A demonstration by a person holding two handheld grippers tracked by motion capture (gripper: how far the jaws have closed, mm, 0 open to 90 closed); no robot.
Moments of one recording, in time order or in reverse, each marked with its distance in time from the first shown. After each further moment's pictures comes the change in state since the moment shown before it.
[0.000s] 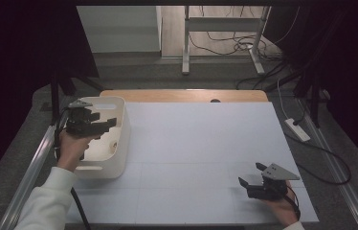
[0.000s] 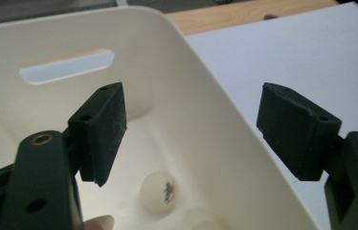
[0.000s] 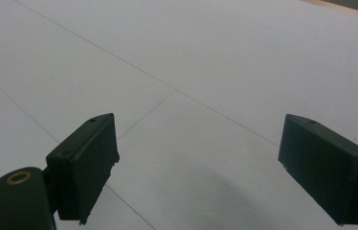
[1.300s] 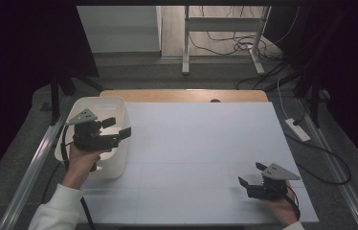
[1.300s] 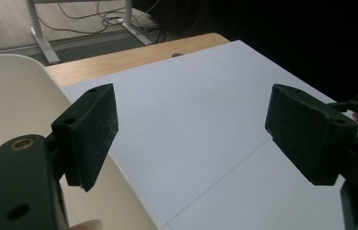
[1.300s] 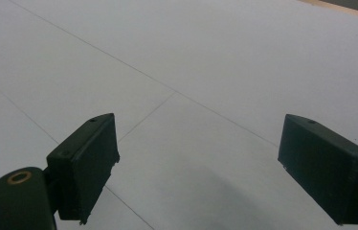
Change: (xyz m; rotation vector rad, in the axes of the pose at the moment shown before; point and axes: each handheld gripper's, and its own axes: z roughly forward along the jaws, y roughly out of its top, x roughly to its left) left arm -0.053 -0.019 -0.022 -0.174 -0.262 0.087; right arm 0.001 0.001 0.000 -0.003 -0.002 0.006
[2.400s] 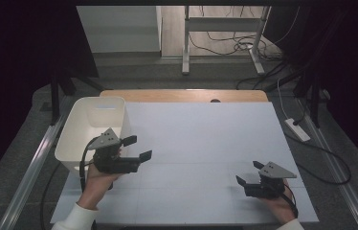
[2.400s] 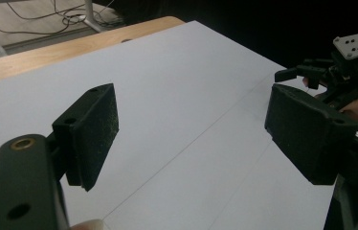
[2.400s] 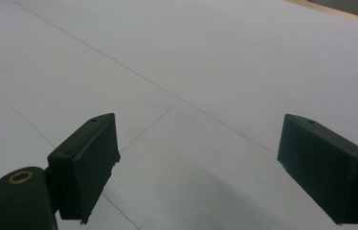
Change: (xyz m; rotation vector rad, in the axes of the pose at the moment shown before) left arm -0.056 -0.032 0.019 0.029 -0.098 0.096; right arm 0.002 0.005 0.006 -0.007 0.013 -0.018
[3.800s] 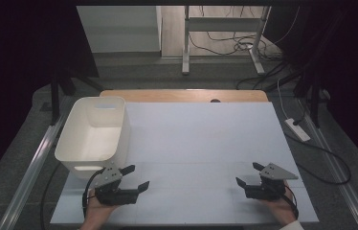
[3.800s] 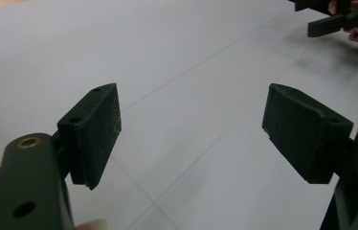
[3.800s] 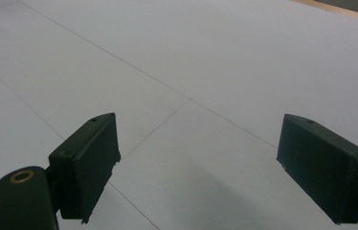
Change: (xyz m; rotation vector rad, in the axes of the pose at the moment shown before) left arm -0.013 -0.096 0.002 0.068 0.055 0.017; right arm 0.002 0.000 -0.005 -0.001 0.025 0.011
